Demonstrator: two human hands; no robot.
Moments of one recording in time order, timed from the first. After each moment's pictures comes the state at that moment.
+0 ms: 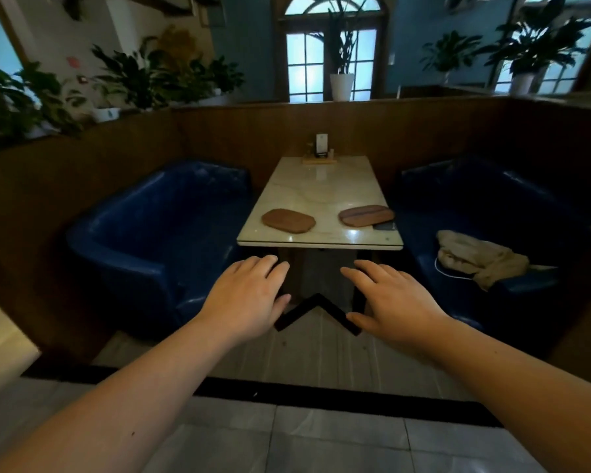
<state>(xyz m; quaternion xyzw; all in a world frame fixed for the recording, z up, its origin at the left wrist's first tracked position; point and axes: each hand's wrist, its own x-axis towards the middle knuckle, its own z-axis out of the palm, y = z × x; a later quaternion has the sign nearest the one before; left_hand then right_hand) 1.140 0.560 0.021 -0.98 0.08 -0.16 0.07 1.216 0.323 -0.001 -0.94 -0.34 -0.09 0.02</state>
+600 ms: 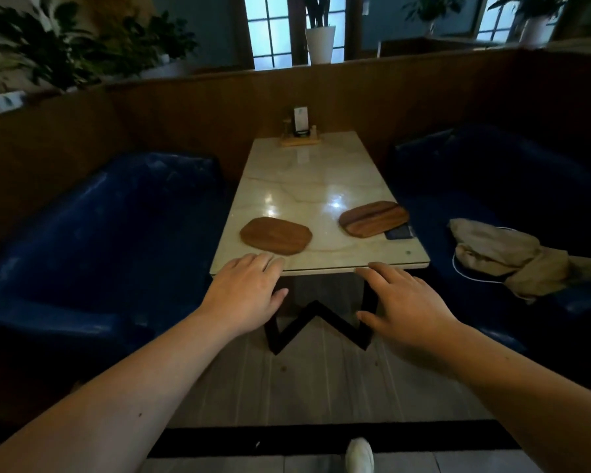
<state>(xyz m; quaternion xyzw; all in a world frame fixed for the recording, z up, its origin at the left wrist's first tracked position) 1.479 0.682 -0.013 -0.98 0.13 -0.11 0.07 1.507 0.422 -0.043 -0.97 -0.23 -0.04 0.08</state>
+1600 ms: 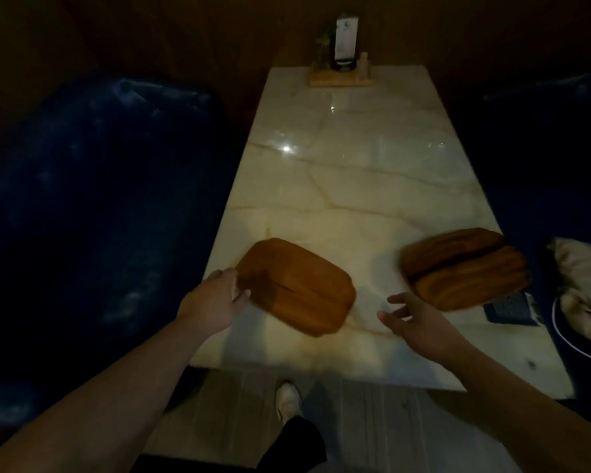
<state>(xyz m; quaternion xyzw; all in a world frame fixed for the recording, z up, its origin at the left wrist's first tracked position) 1.889 0.871 -0.171 -0.97 -0.14 0.12 -0.18 1.938 0.531 -0.193 -0.89 0.01 0.27 0.37</state>
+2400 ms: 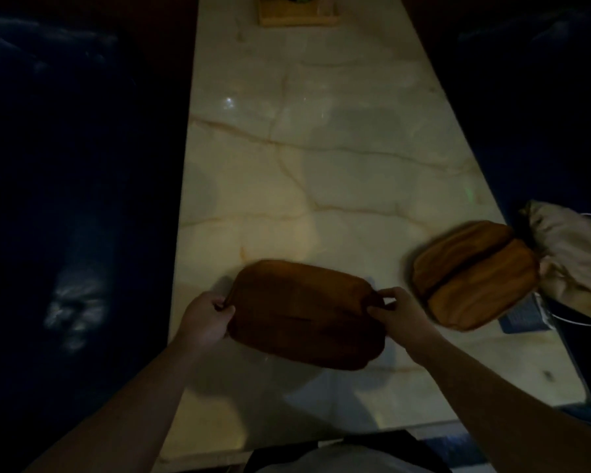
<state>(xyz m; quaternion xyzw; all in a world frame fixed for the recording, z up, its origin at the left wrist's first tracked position) 2.030 0.927 -0.253 -0.85 -0.28 0.21 -0.38 2.051 0.605 -0.260 -0.80 0.24 0.26 0.48</state>
